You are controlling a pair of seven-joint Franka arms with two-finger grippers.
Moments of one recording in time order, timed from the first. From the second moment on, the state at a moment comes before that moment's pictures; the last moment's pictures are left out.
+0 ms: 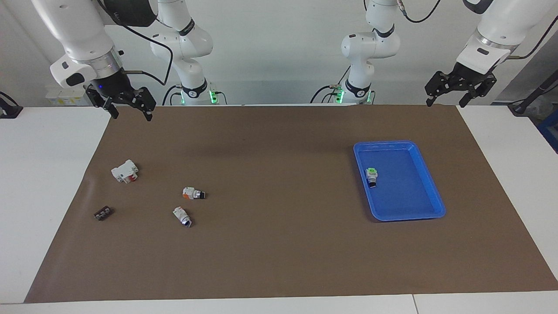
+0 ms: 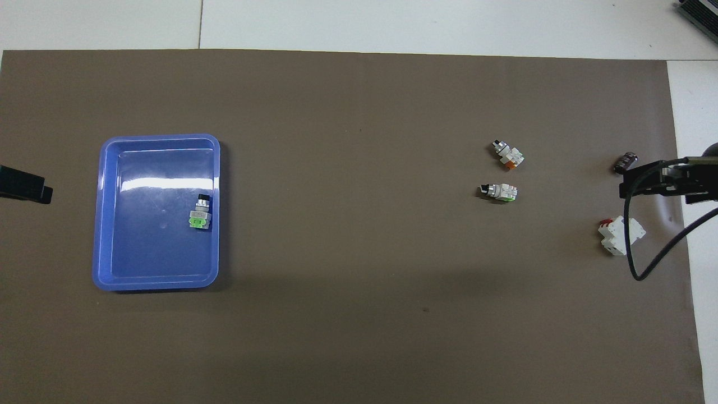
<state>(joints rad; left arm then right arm) -0.01 -0.03 0.00 -1.51 0.00 1.45 0.12 0.12 -0.04 -0.13 -1.62 -0.02 1.56 0.10</state>
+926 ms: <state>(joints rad) -0.01 -0.03 0.00 -1.51 0.00 1.45 0.12 0.12 -0.04 -0.13 -1.64 -0.02 1.56 0.10</state>
